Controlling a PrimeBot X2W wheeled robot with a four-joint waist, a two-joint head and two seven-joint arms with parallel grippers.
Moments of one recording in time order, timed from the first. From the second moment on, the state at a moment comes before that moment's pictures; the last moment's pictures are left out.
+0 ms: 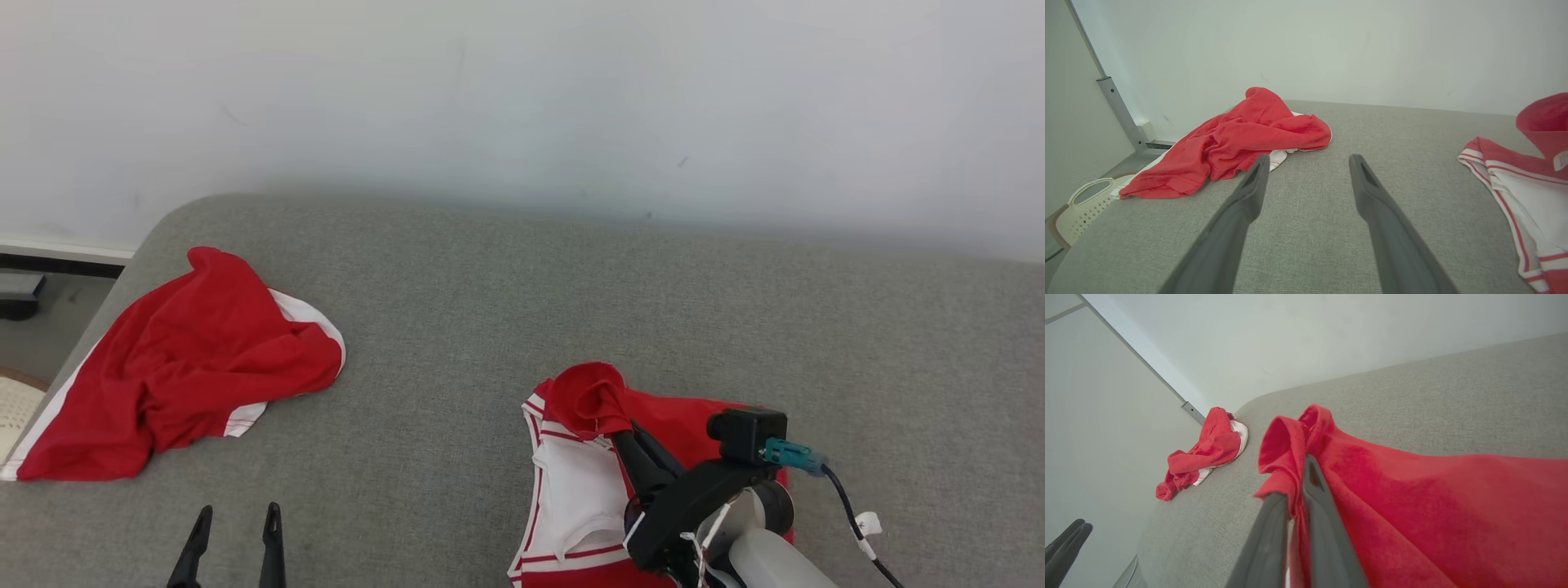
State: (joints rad) left arm 0.05 0.18 -0.04 0.22 -0.21 -0.04 -0.26; right arm -0.39 -0.07 0.50 0.60 0.73 0.13 -0.10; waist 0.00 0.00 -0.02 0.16
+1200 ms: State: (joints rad) left arm 0.04 0.14 0.01 0.23 -0.19 -0.06 -0.26; right arm -0.31 -0.26 0.25 0.59 0.63 0.13 -0.26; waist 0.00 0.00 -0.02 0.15
